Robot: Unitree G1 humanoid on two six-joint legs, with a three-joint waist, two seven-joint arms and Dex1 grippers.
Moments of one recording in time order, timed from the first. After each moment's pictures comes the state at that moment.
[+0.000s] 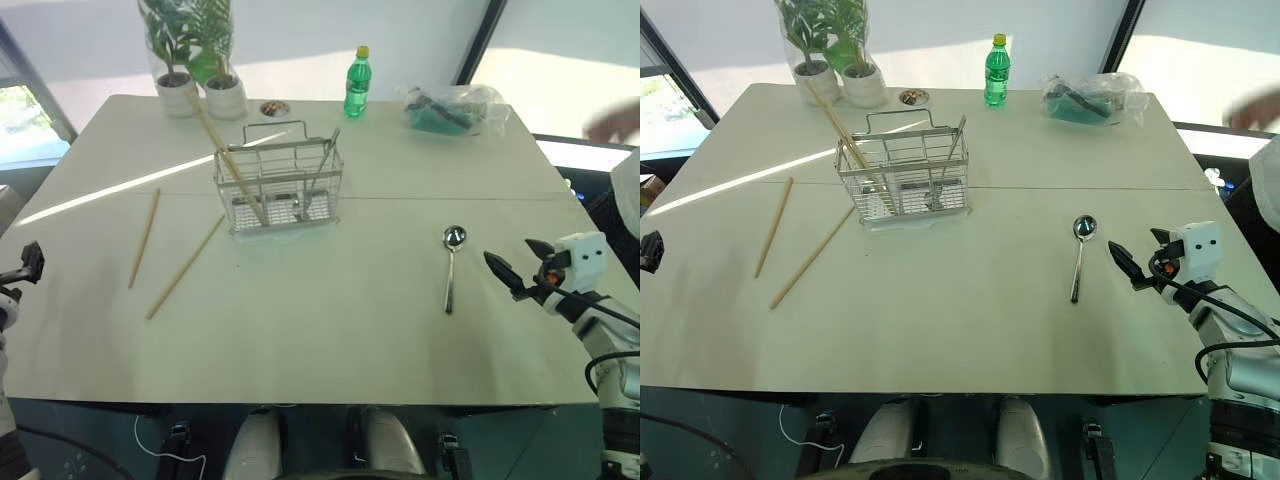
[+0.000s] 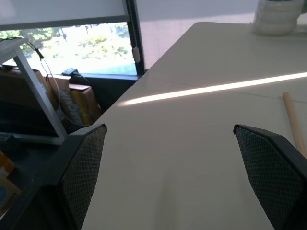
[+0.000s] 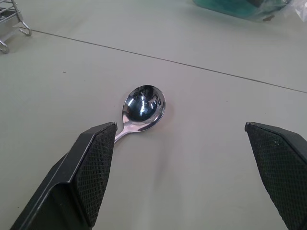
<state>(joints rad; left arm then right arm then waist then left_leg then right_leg) -0.01 0.61 0.79 -0.12 -0.40 0.52 -0.19 -0.06 -0.65 -0.41 0.06 0.38 0.28 0.63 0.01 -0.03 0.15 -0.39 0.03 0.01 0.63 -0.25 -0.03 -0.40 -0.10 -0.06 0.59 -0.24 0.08</state>
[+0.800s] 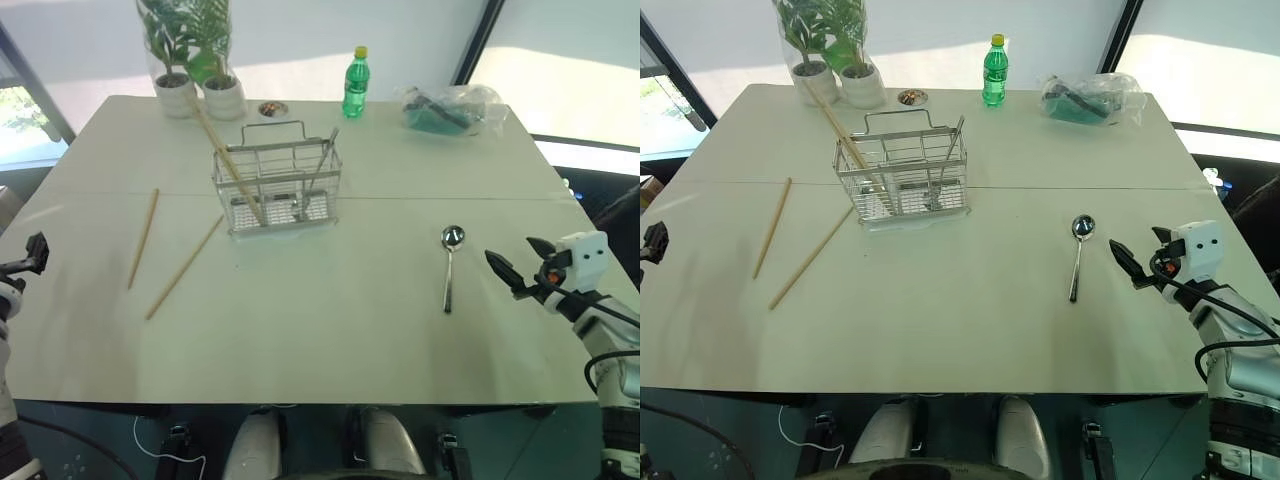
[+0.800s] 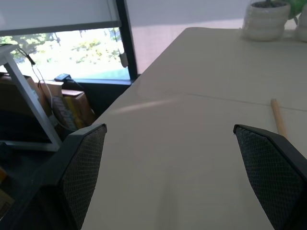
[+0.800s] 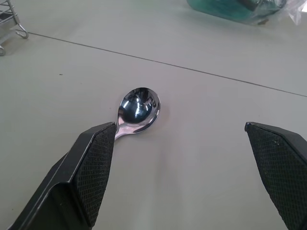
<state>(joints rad) -0.04 0.63 0.76 -0.12 -0.40 0.54 -0.19 -0.07 -0.65 -0.41 0.08 0.37 0.25 0.63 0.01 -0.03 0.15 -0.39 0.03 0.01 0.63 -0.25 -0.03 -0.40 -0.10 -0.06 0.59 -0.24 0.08</state>
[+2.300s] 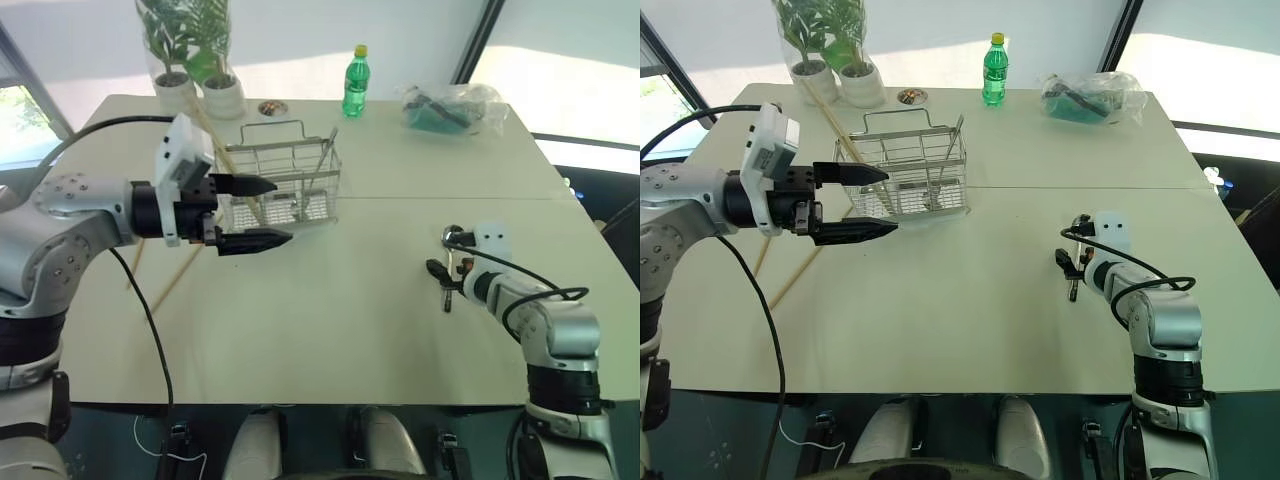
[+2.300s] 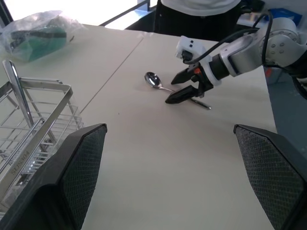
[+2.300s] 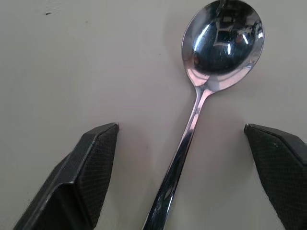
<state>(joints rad) -0.64 0.90 0.06 -0.33 -0.82 0.84 -0.99 -0.30 -0.42 -0.21 -0.22 0.32 1.11 0.14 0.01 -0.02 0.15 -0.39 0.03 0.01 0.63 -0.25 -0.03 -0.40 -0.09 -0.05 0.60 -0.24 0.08</state>
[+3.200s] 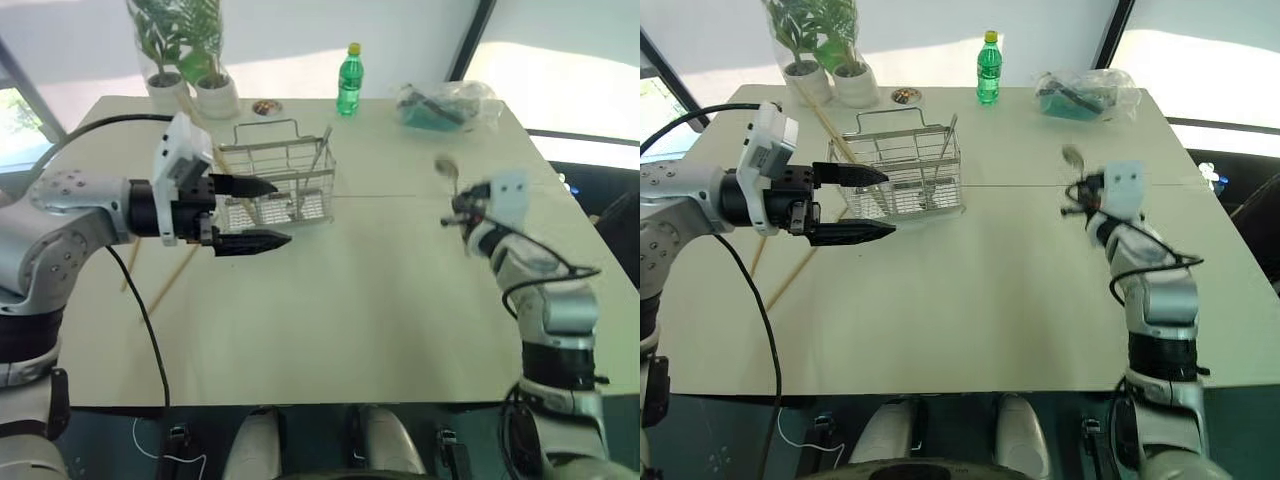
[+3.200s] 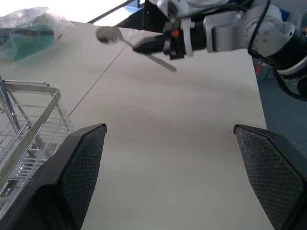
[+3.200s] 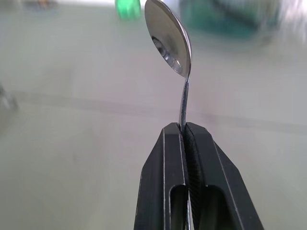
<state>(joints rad) -0.65 0.90 0.07 -0.33 -0.81 0.86 -1.02 -0.56 -0.40 -0.25 -0.18 0.29 0.74 0.17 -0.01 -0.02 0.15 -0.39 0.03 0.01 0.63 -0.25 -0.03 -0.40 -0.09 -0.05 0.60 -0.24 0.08</state>
